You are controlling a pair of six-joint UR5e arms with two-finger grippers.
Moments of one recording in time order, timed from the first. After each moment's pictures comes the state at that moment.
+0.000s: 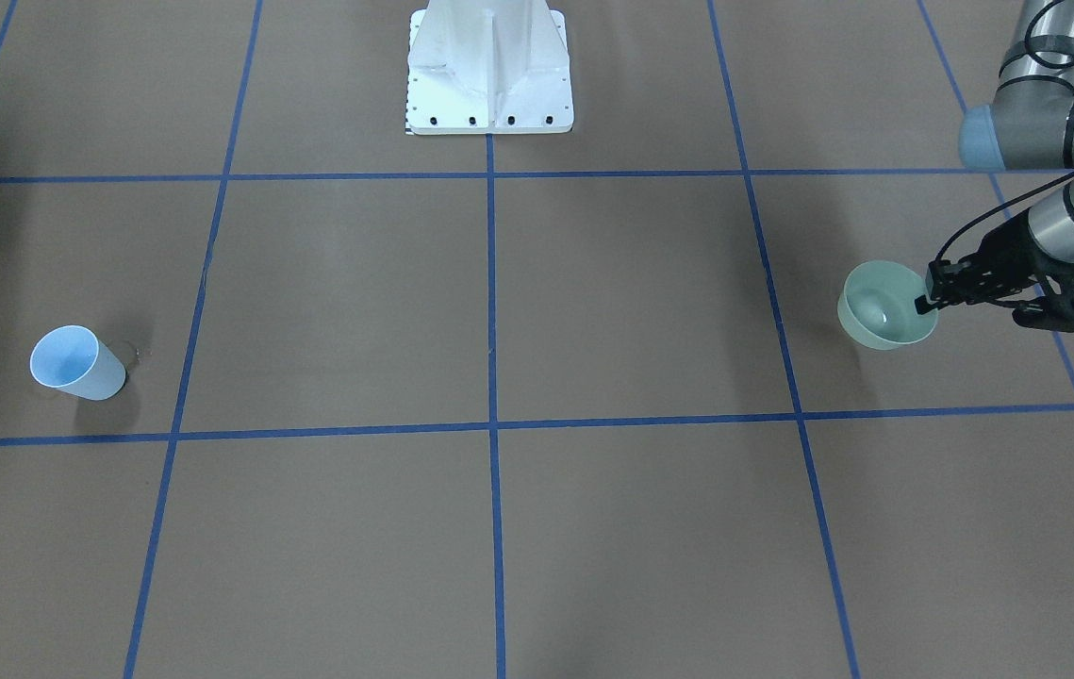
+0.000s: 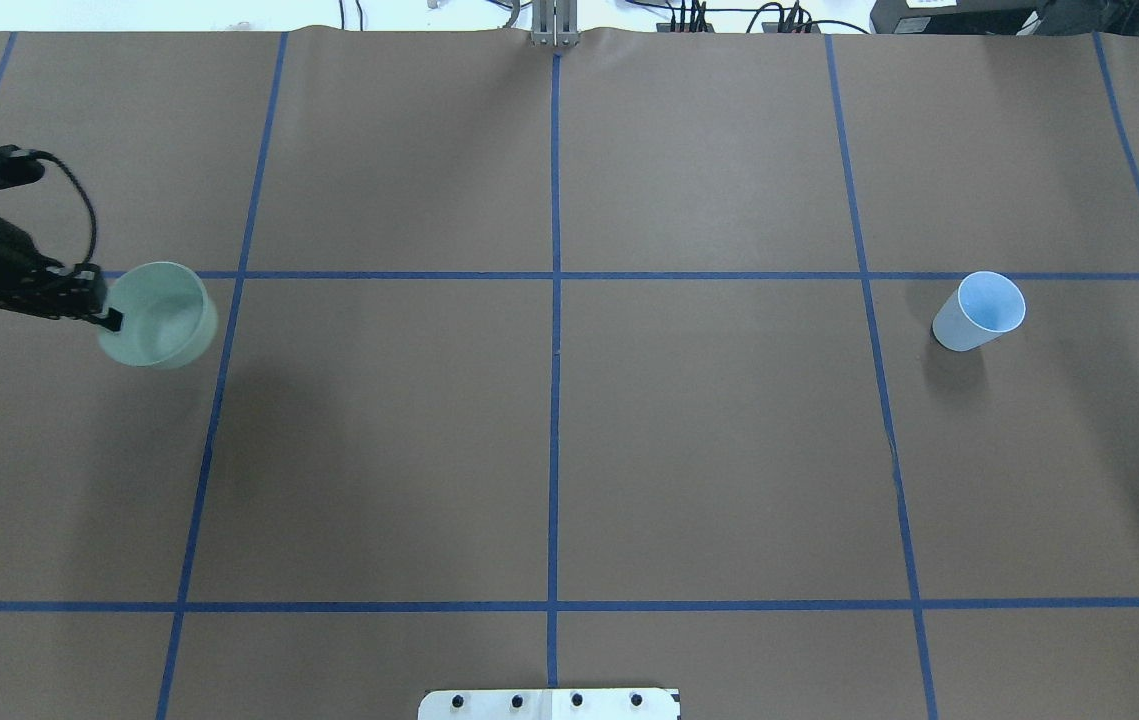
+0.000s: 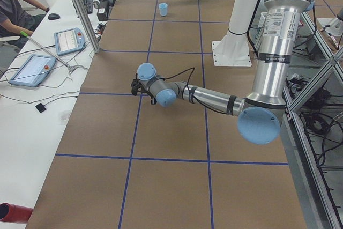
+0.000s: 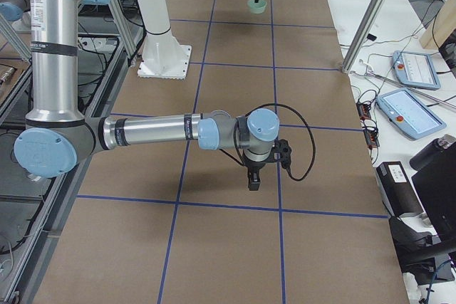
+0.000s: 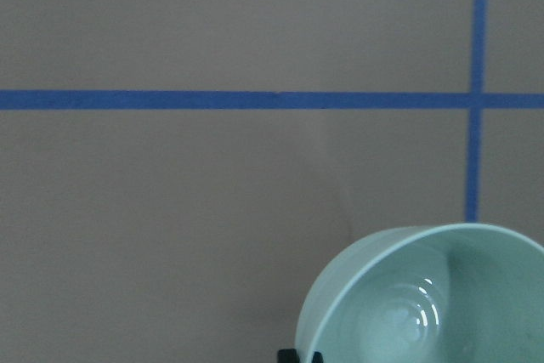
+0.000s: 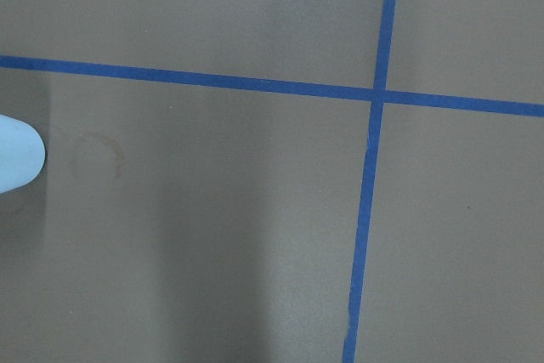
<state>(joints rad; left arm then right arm) -1.01 -1.73 -1.64 -2.11 -2.43 -0.94 1.47 -1.63 1.74 -1.61 2.38 0.03</state>
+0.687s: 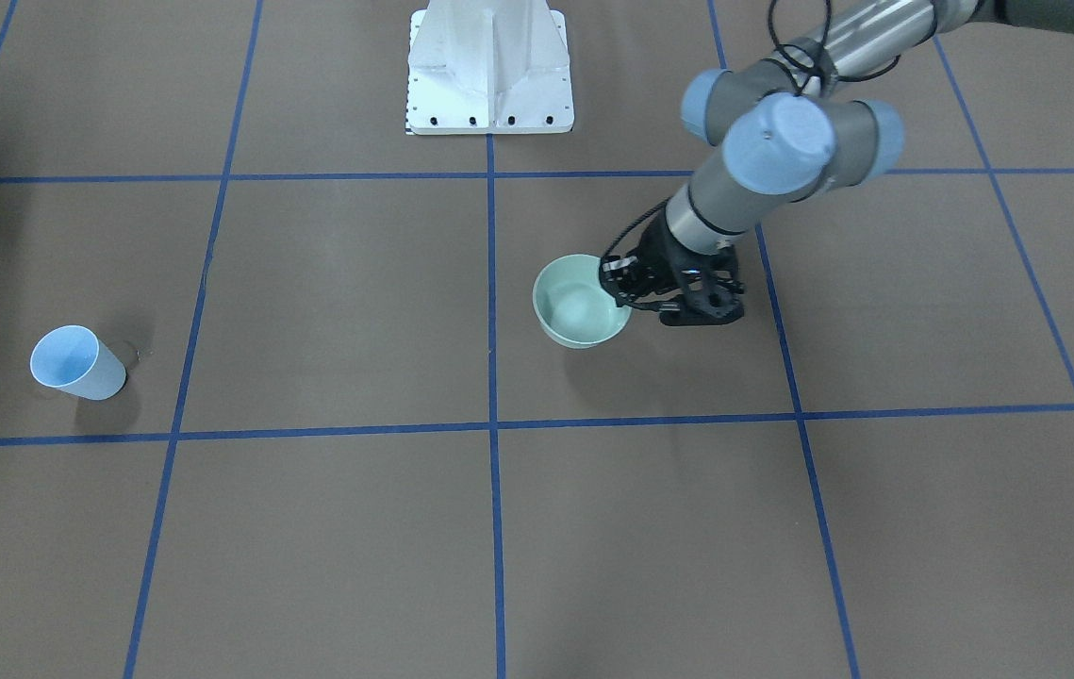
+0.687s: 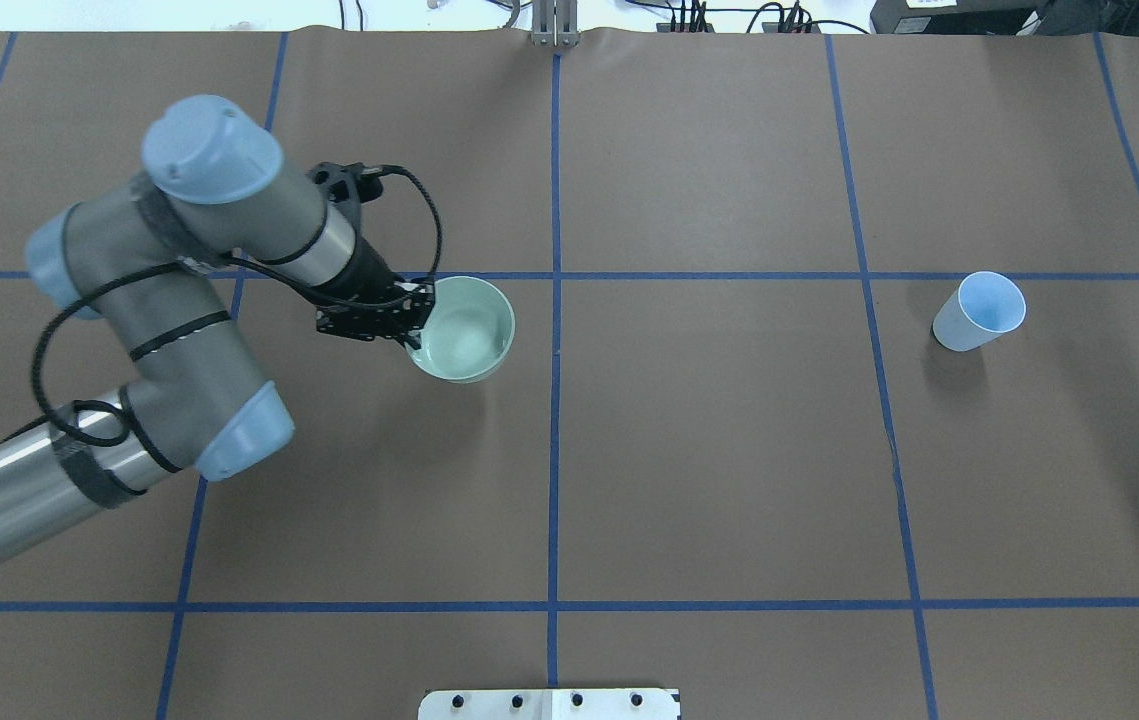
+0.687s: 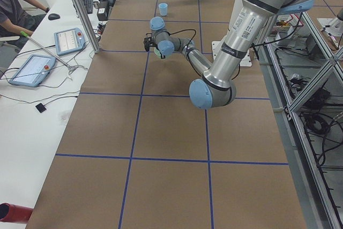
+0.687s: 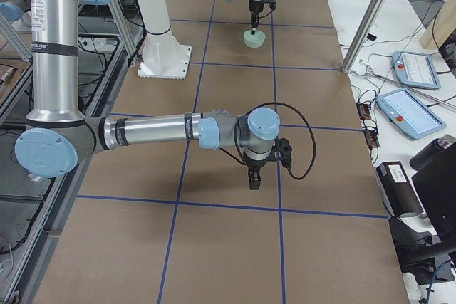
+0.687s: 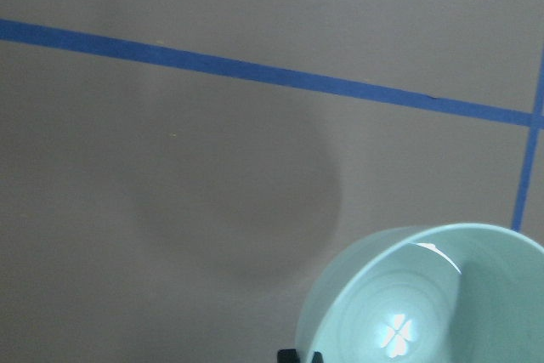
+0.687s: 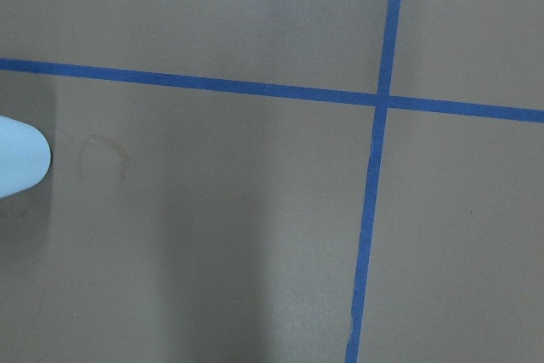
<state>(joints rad) -0.68 -2.20 -1.58 -1.83 -2.17 -1.30 1.47 -1.63 1.75 -1.61 2.38 0.03</state>
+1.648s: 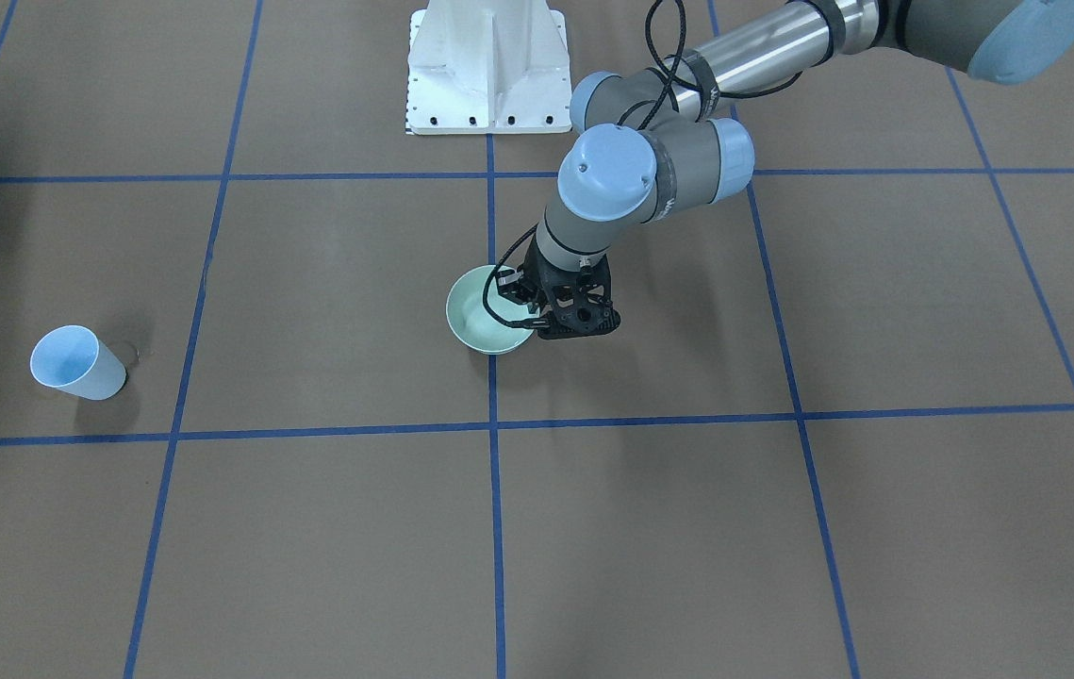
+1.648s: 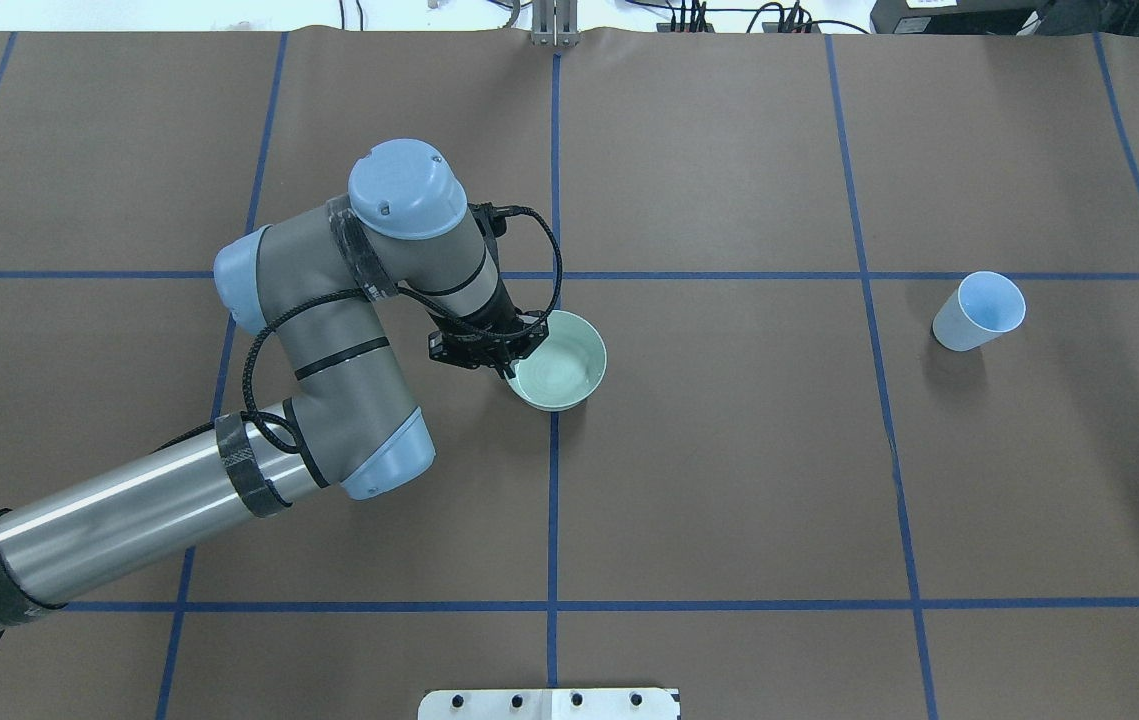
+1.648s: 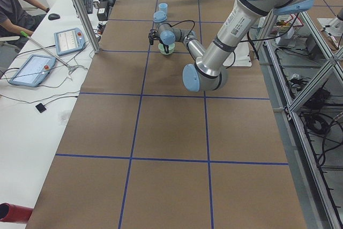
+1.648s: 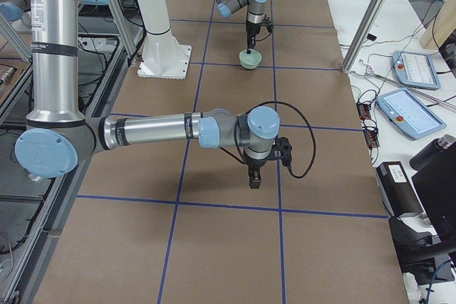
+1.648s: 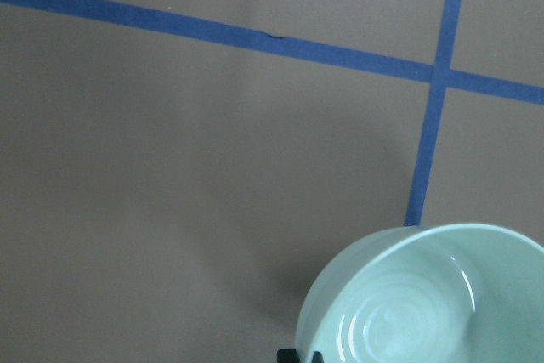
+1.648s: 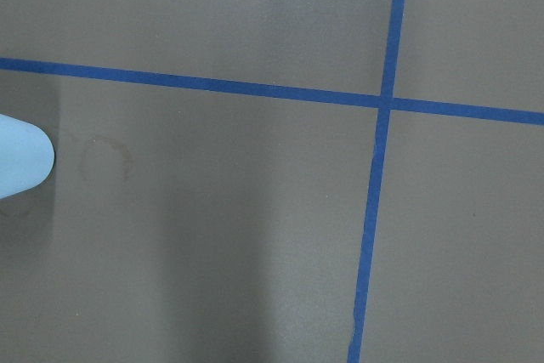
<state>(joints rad) -0.59 -2.36 -1.40 -1.80 -2.13 -1.33 1.47 -1.63 1.75 -1.61 2.38 0.03</state>
